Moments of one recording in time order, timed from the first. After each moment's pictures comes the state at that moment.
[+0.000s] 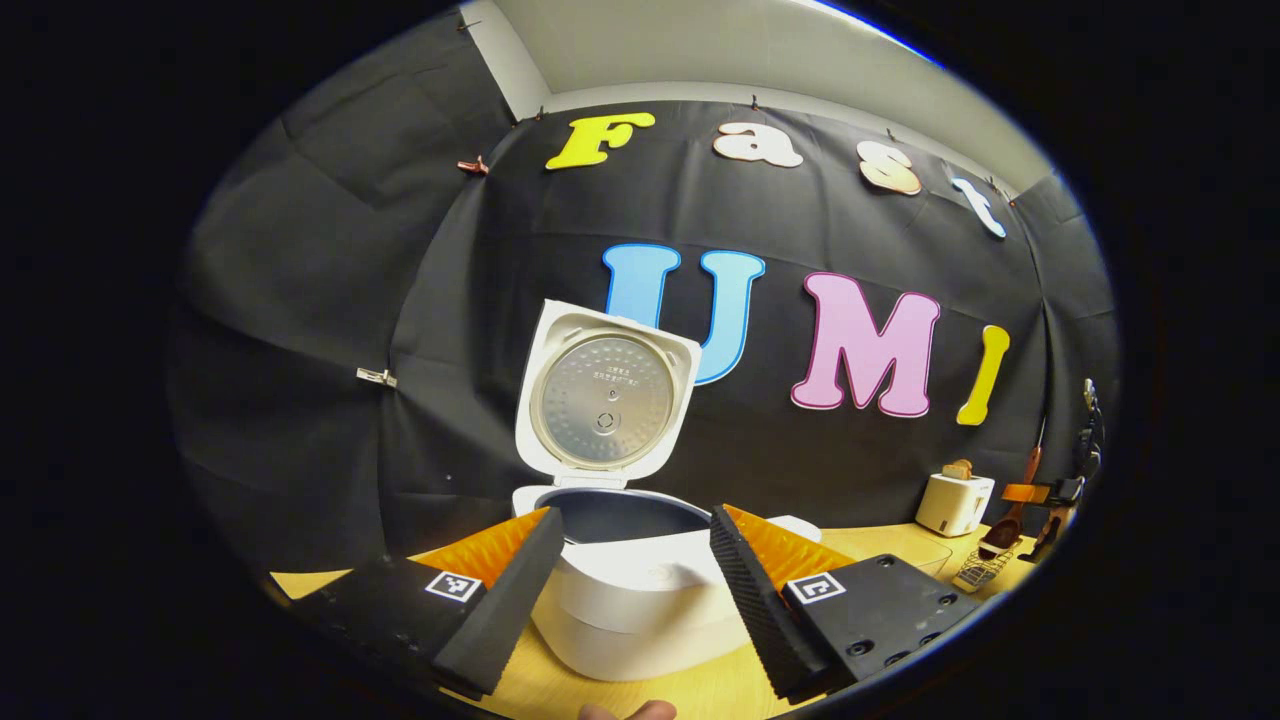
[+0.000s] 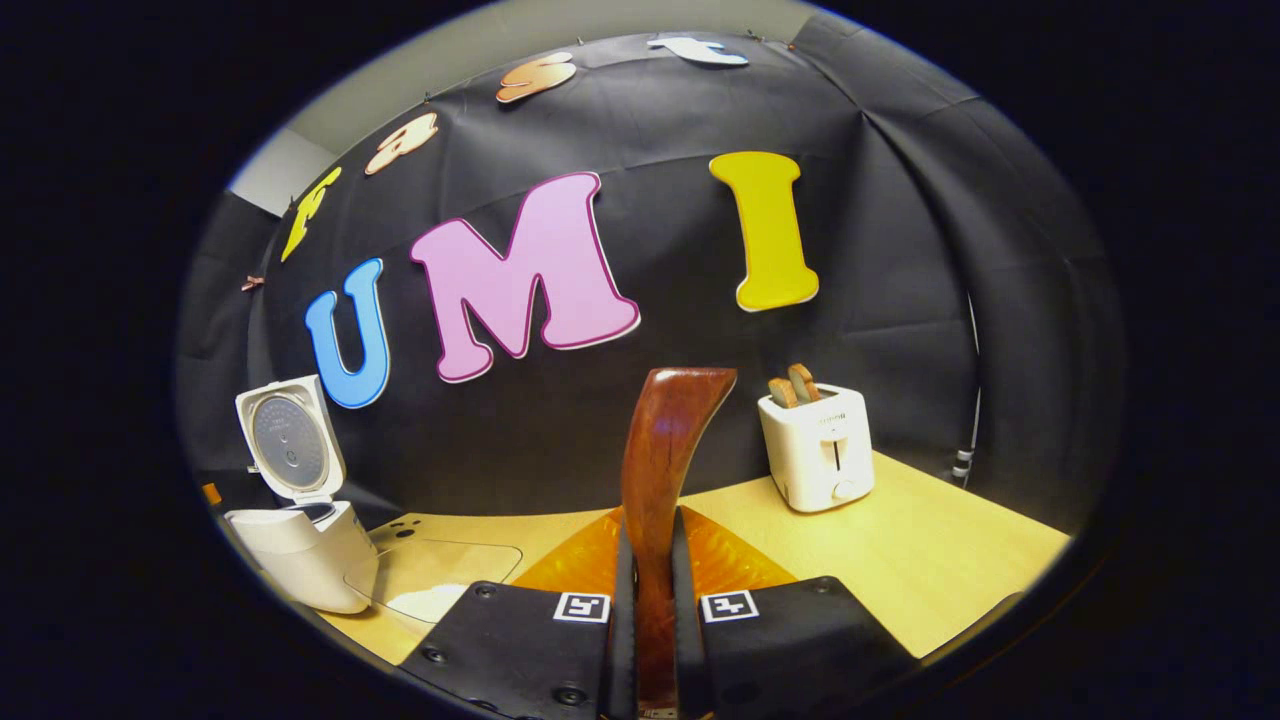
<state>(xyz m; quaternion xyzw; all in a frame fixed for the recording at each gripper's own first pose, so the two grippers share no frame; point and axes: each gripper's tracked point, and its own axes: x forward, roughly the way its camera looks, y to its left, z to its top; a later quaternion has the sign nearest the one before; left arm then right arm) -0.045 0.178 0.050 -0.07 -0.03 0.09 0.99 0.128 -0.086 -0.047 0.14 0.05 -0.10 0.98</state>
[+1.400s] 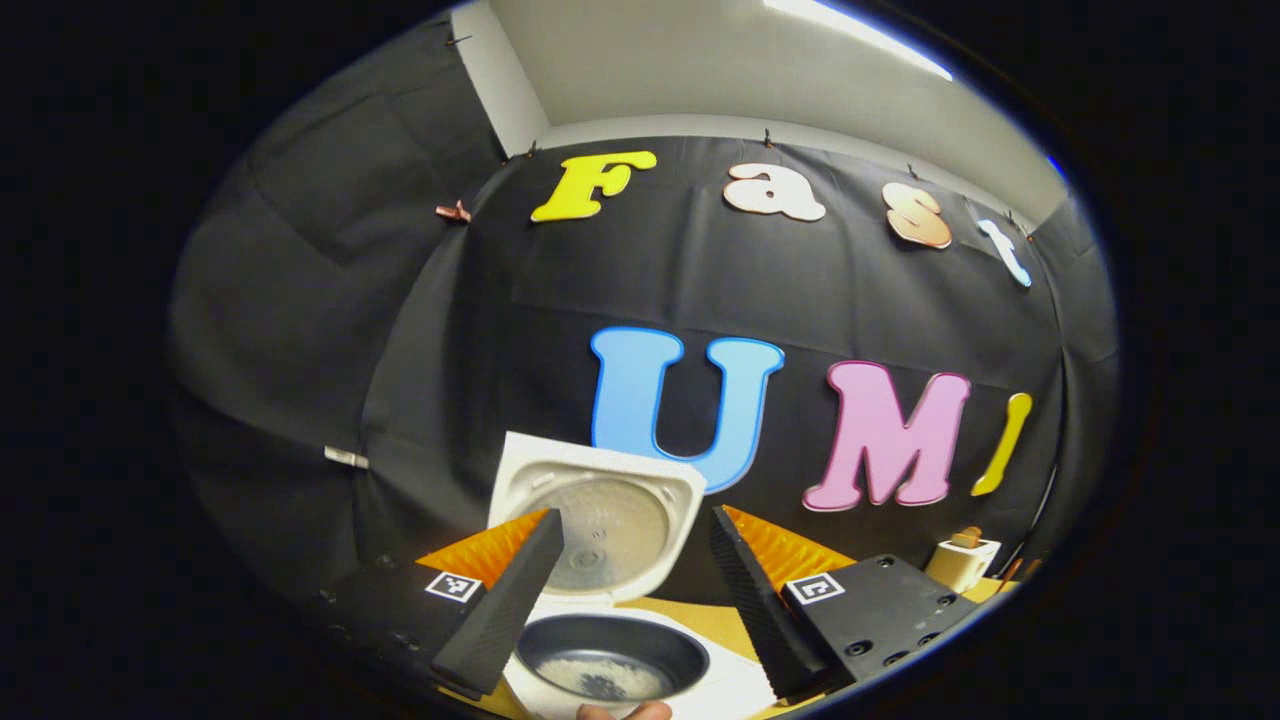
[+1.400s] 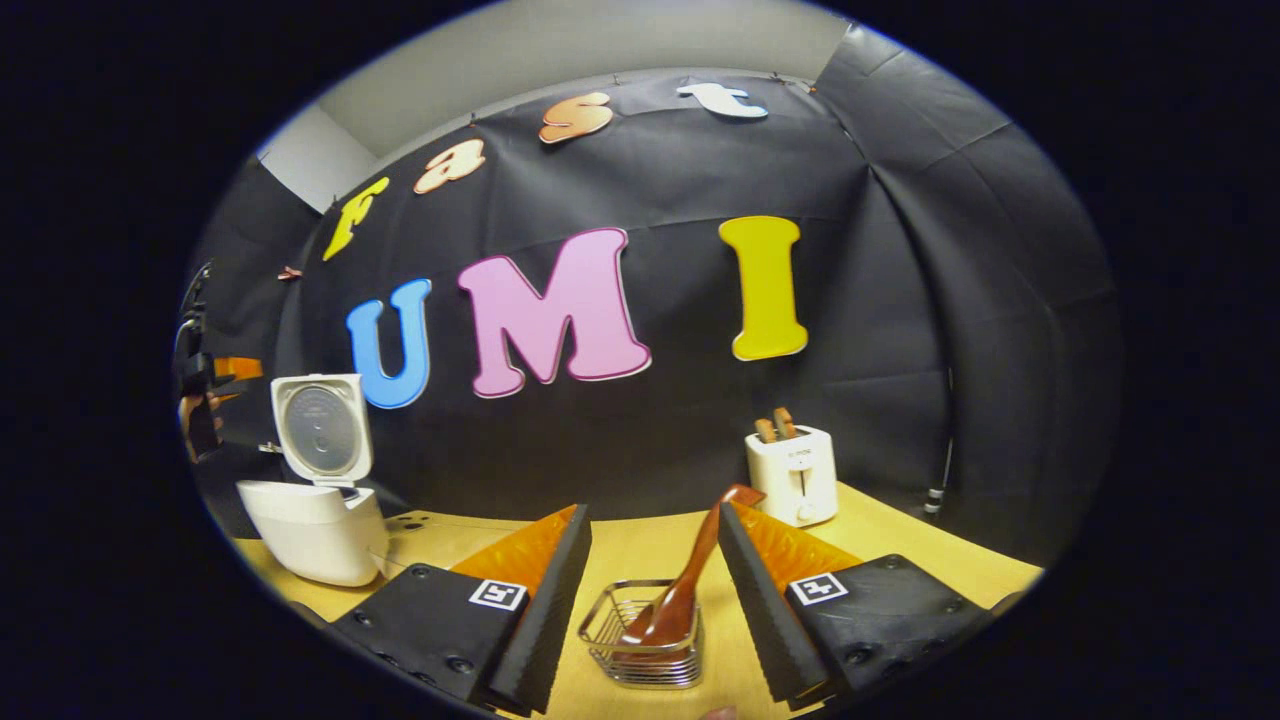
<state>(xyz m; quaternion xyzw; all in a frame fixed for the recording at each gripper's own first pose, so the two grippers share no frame) 0.057 0.222 0.218 -0.05 -0.11 0.11 0.99 0.037 -0.076 0.002 0.09 -0.02 -0.06 0.99</state>
